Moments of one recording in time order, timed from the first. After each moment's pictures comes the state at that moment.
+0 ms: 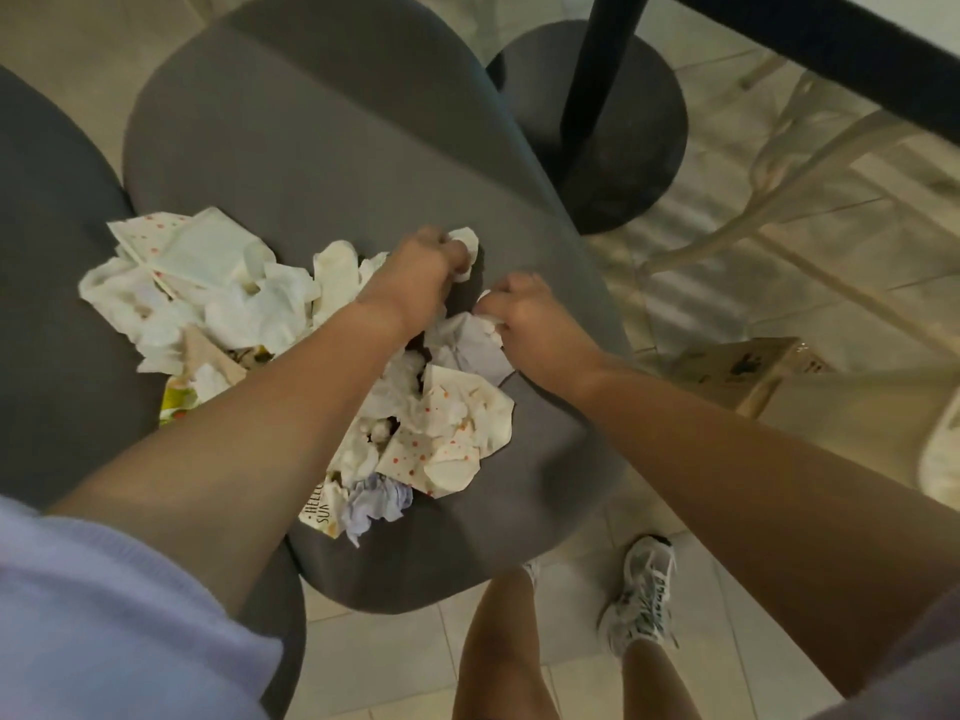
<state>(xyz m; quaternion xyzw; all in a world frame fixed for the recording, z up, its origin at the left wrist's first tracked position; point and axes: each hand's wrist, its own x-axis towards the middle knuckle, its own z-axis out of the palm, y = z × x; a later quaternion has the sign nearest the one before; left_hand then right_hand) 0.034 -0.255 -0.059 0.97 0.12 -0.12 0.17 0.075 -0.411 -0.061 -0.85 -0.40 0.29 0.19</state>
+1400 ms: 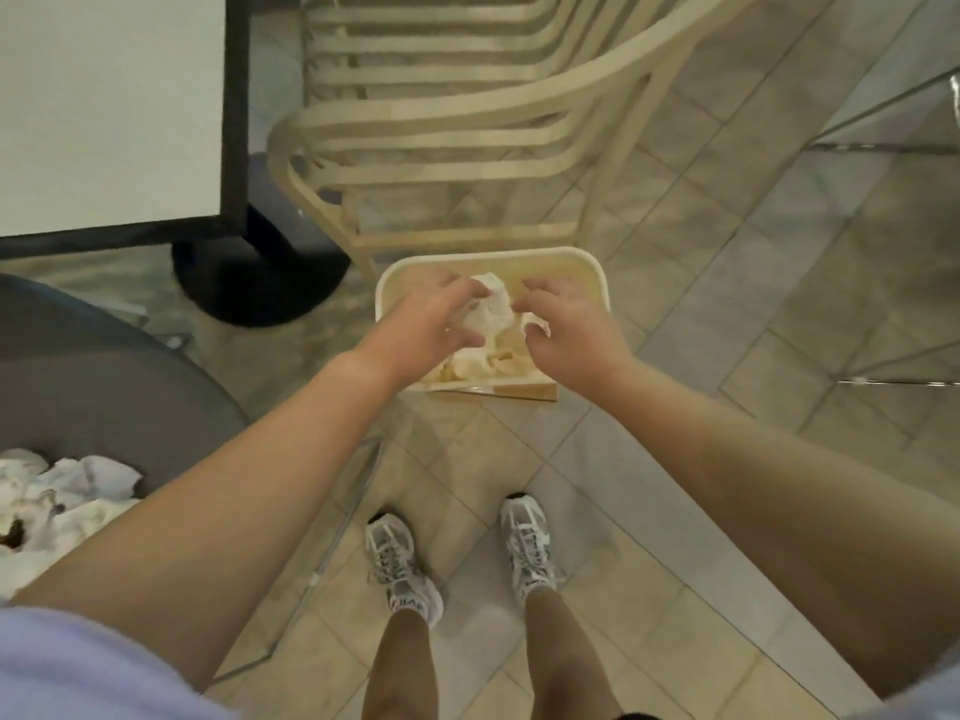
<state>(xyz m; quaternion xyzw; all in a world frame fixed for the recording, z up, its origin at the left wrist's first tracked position) 0.130 -0.718 0.025 0.92 -0.18 -0.21 0.29 0.100 -0.898 0.029 -0.94 -0.05 0.14 0.30</state>
